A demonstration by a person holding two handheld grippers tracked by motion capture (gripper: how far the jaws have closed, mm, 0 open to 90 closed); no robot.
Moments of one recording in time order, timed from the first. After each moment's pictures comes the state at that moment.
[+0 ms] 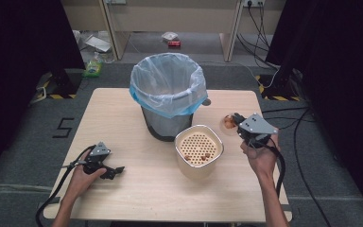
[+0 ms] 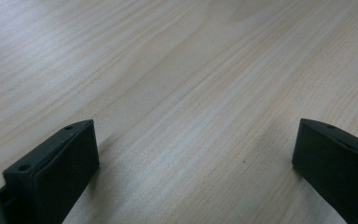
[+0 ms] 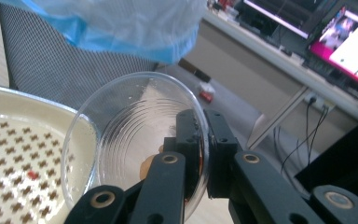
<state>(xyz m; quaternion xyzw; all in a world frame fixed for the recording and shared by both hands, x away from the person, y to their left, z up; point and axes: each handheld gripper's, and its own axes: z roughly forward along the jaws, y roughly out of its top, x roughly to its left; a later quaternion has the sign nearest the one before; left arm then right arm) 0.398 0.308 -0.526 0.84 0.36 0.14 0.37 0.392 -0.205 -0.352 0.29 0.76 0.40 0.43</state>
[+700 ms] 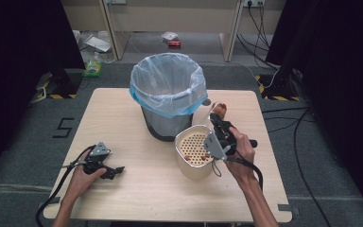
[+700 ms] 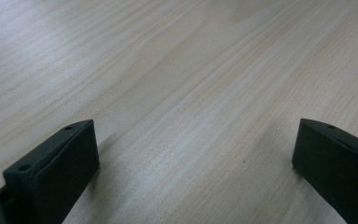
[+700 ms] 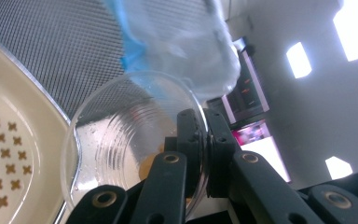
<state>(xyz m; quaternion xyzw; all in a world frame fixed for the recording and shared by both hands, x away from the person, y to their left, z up) 0.398 0.308 -0.526 0.84 0.36 0.14 0.37 0.376 -0.130 -0.369 0.03 0.74 0.23 0.63</state>
